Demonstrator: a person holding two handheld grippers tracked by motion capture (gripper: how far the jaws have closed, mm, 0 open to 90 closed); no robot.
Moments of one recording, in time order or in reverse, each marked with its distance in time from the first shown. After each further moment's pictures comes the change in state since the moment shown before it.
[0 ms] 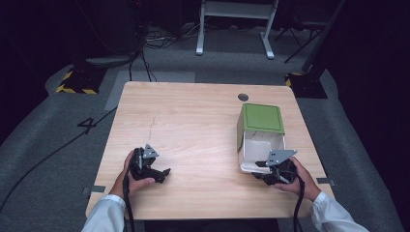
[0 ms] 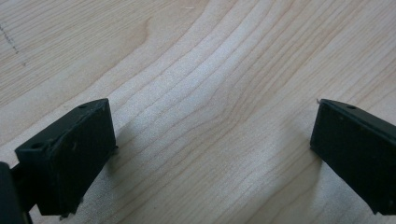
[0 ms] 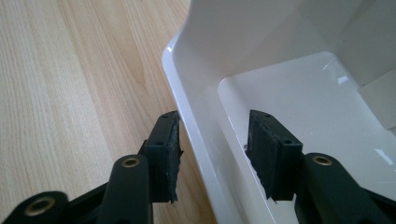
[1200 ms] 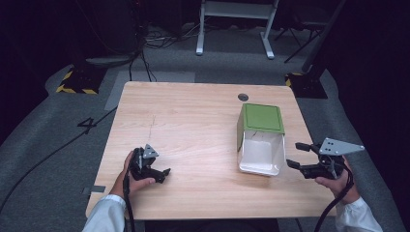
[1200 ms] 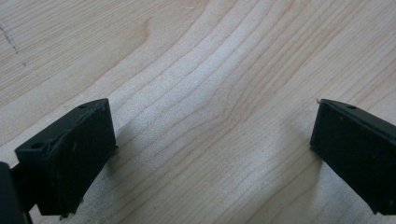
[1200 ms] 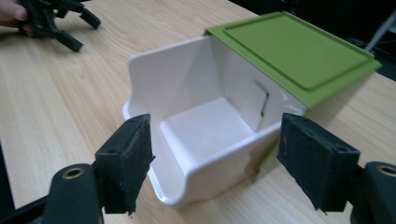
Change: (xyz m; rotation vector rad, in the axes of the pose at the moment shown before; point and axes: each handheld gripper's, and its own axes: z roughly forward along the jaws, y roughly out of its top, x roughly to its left) left arm 0.000 0.000 0.000 0.000 0.000 -0.002; right arm -0.028 -0.021 -0.112 -0.300 -0.126 0.157
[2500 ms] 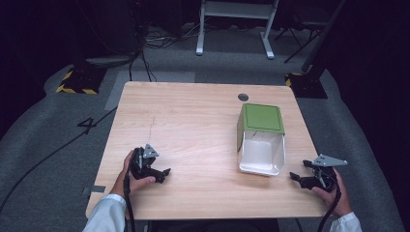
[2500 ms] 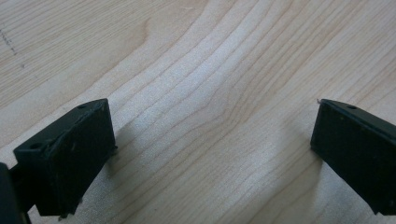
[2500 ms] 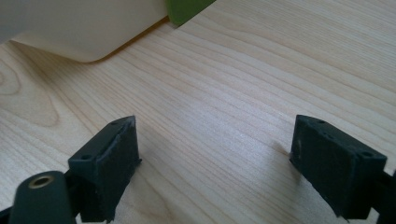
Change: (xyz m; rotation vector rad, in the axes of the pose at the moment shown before) left arm 0.001 0.000 0.000 0.001 -0.007 0.003; right arm -0.034 -0.127 0.032 0.211 -0.207 0.216
